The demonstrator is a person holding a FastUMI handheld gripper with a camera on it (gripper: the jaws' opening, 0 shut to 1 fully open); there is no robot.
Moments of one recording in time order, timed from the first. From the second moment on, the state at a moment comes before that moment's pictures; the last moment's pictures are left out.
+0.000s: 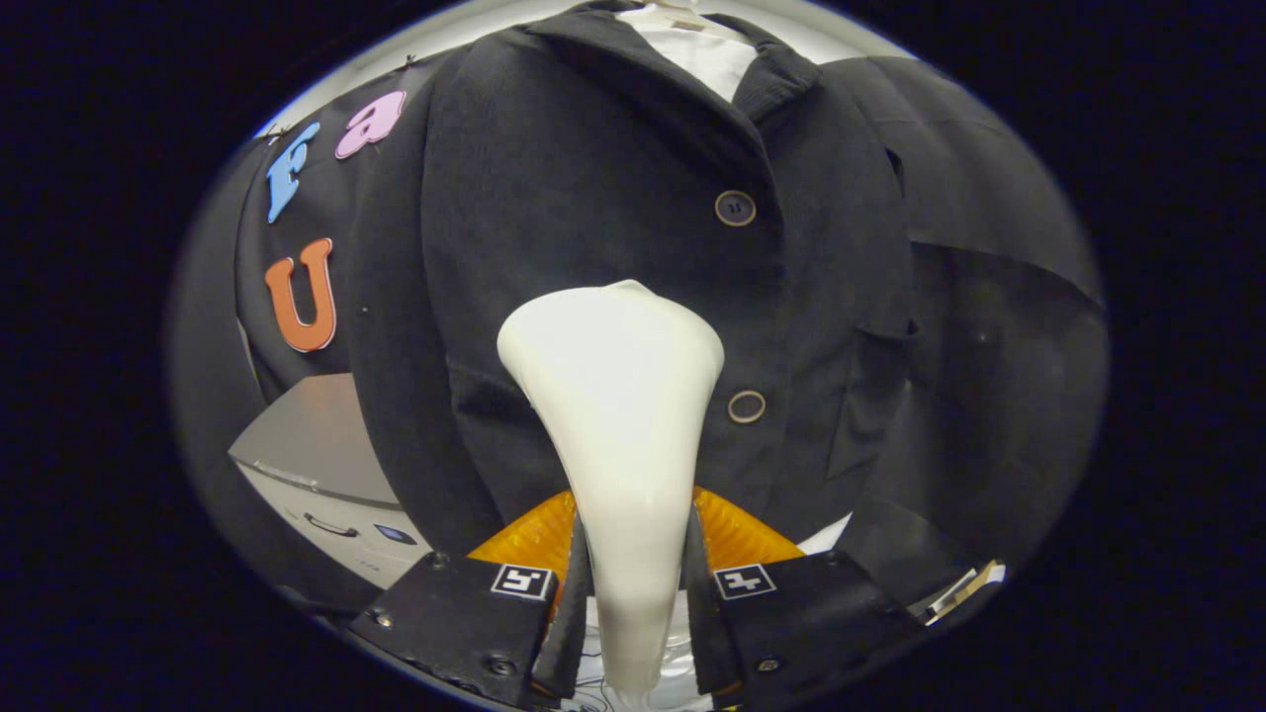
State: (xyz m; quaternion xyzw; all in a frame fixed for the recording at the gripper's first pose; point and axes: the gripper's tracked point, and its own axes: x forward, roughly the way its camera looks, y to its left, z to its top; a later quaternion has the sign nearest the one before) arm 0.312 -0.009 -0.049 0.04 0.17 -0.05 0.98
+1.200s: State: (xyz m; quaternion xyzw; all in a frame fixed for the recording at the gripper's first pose) arm 0.275 -0.014 -0.175 0.06 0.26 -0.07 0.96
